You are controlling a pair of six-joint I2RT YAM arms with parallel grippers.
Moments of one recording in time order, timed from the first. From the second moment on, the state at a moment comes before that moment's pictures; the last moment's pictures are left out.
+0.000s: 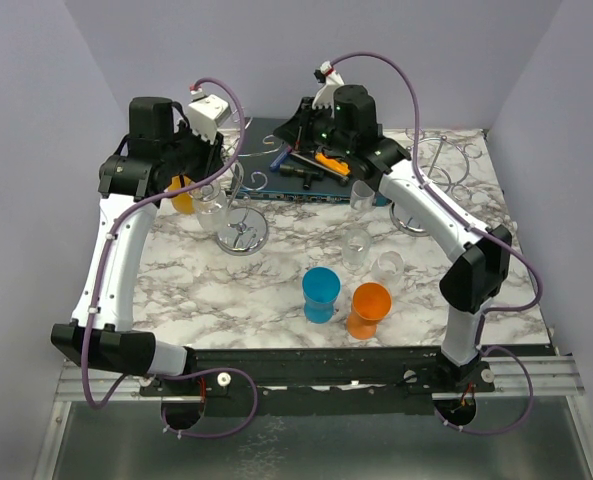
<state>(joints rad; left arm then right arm) -0.14 1.38 1.71 -0.89 0.37 0.32 0.64 1.89 1.93 -0.20 -0.22 0.44</state>
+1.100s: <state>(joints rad) -0.13 1.44 1.76 -0.86 0.22 0.39 0.75 1.68 1.59 -0.01 -0.10 0.53</state>
